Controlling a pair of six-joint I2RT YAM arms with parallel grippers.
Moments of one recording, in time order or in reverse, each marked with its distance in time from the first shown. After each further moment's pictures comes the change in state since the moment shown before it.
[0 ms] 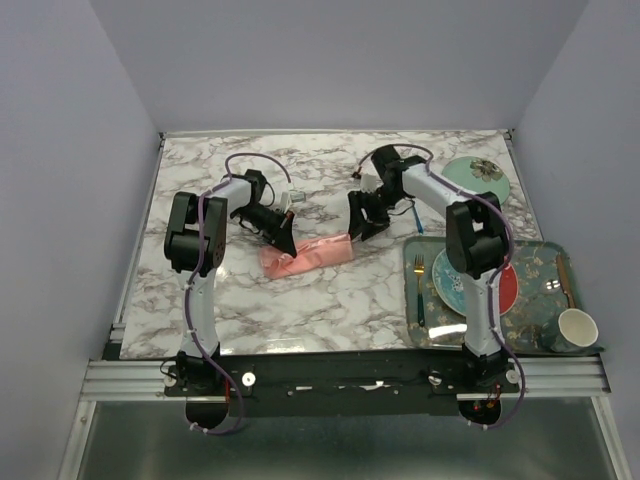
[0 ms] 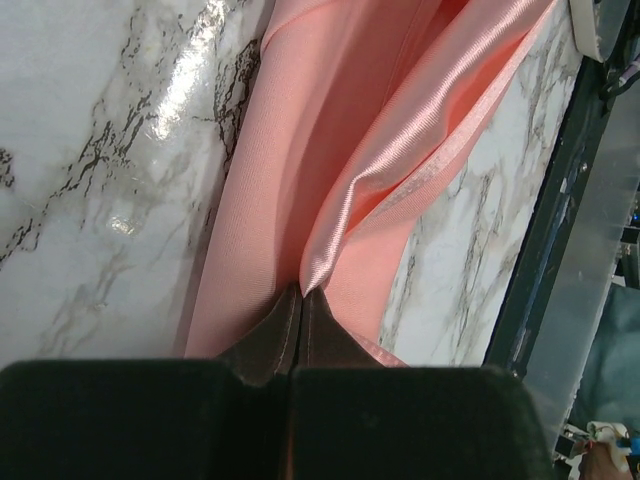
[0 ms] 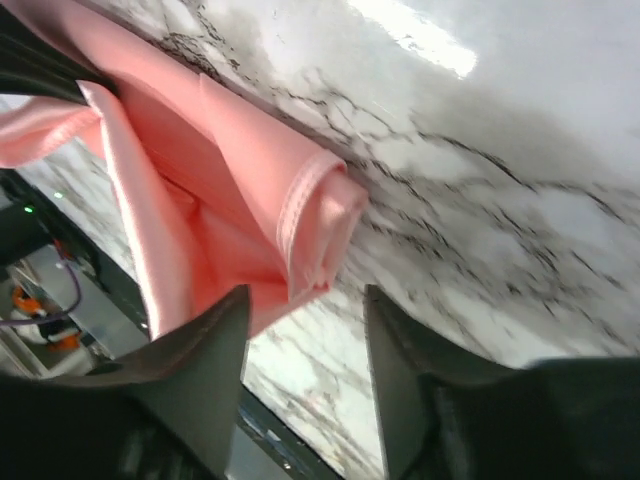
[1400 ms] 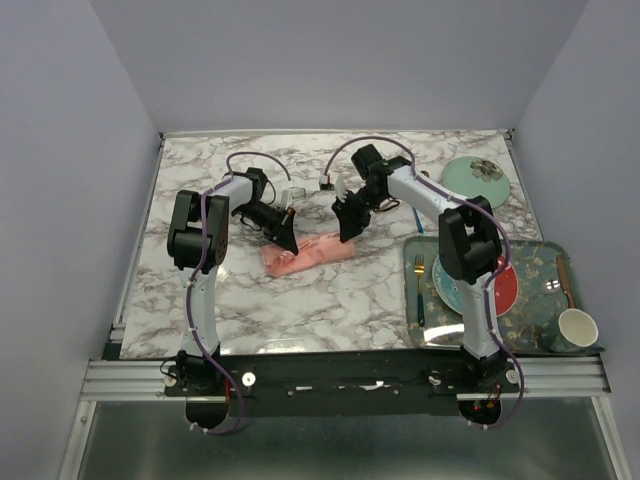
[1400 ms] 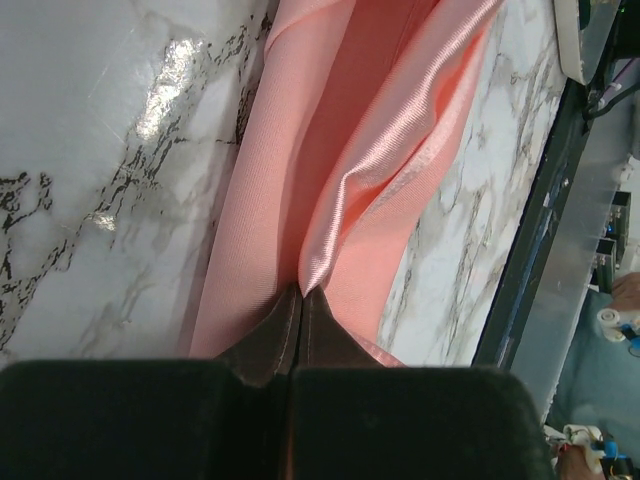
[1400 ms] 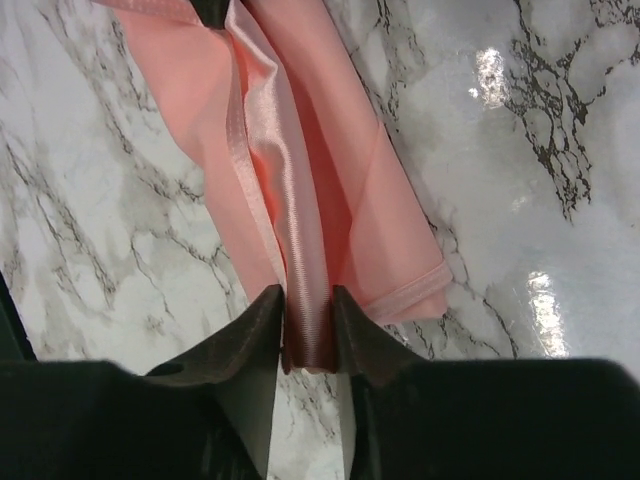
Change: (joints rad) left arm 0.002 0.045 0.060 -0.023 0.016 -0.043; right arm 0.082 -0.048 0.032 0.012 -0.070 -0.713
